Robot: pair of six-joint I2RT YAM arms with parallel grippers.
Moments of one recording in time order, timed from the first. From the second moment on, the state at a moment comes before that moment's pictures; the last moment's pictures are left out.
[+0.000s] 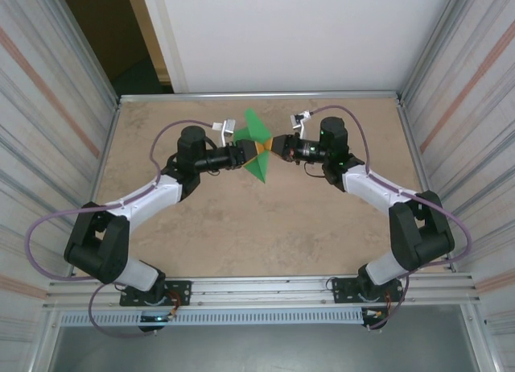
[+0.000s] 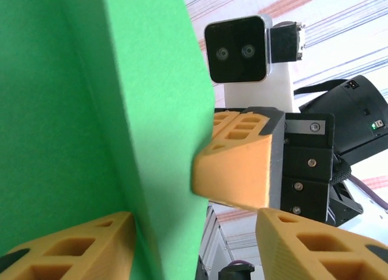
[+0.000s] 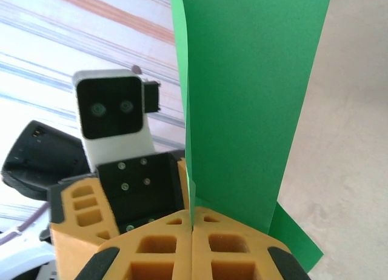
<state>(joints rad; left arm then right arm) -0.48 1.47 0.90 0.39 0.76 -0.95 0.41 1.52 0.94 0.42 -0.85 1.04</state>
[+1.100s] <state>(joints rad) -0.47 1.48 0.90 0.43 0.77 -0.91 0.32 1.43 0.88 0.44 -0.85 1.16</state>
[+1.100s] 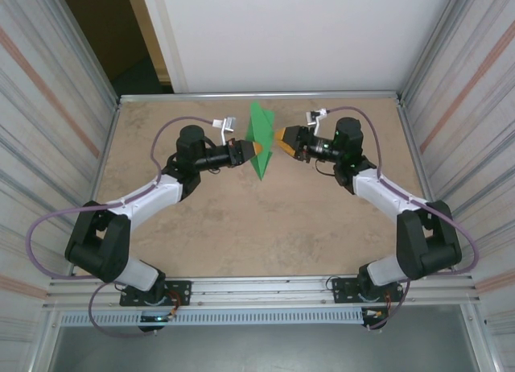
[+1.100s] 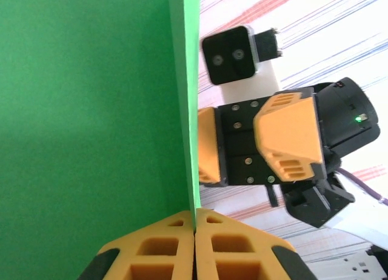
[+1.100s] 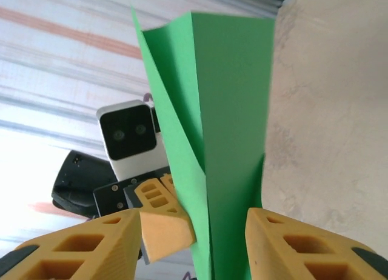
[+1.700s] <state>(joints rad) -0.65 1.66 1.46 -0.77 -0.25 -0.39 0.29 1.17 0.87 -0.22 -0.38 0.73</state>
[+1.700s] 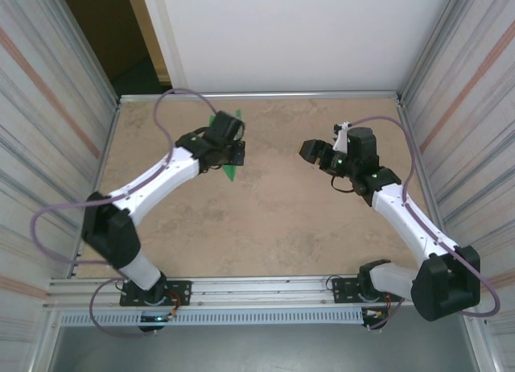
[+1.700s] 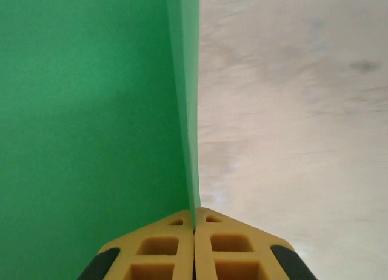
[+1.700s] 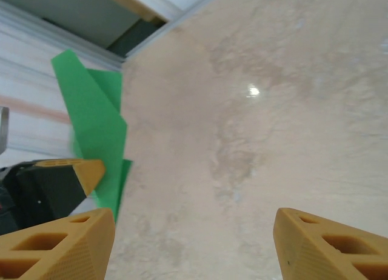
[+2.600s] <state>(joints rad) -0.77 2.30 1.79 -1.26 -0.78 -0.44 0.27 1.14 0.83 -0.30 -0.28 0.72</state>
